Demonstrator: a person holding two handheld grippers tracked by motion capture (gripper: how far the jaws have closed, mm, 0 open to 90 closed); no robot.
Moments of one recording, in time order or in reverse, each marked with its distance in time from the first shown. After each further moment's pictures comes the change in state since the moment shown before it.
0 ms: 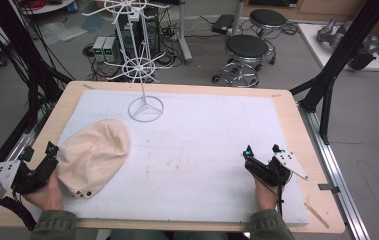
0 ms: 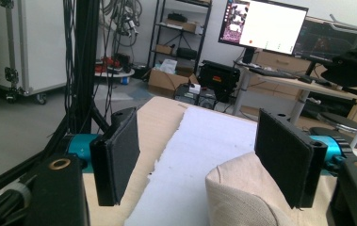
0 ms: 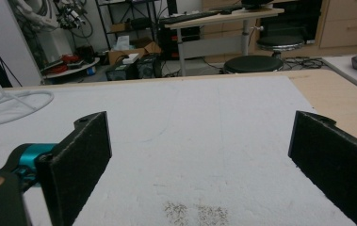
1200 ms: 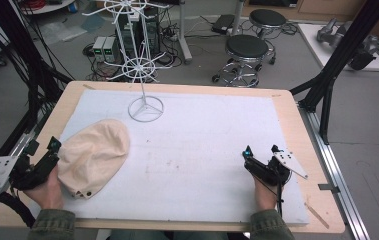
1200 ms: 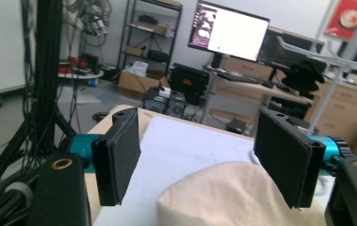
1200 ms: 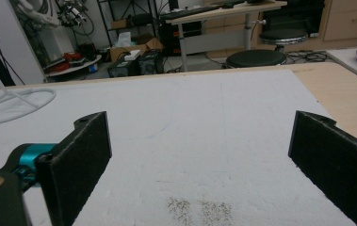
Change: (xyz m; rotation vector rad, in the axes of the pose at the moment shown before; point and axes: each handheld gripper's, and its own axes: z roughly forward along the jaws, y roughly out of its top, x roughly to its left) left arm -0.015 0.022 -0.001 0.000 -0.140 -0.033; right arm 0.000 -0.001 0.001 0.019 0.006 0.016
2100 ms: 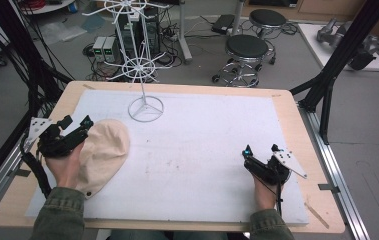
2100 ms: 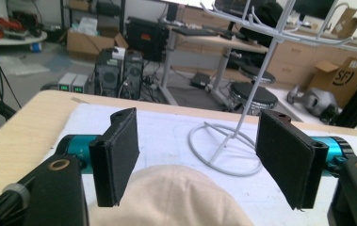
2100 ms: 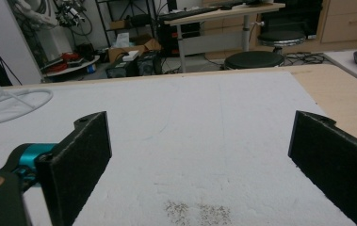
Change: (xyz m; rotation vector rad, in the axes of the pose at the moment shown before) left arm -0.067 0.035 0.062 0.228 -0.163 0.046; right arm 0.000 0.000 0.003 -0.004 -0.006 -0.007
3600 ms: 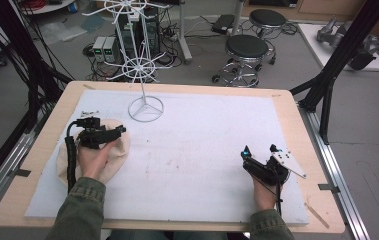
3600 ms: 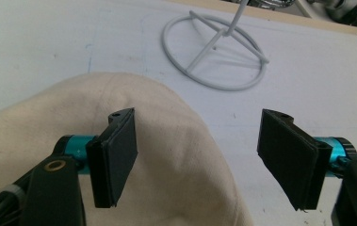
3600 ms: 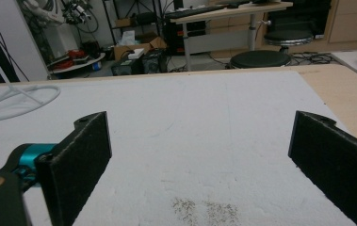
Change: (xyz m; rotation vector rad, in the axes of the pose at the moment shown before) left arm -0.039 -0.034 0.071 0.448 0.009 -0.031; right arm 0.003 0.000 -0.001 0.008 0.022 -0.010
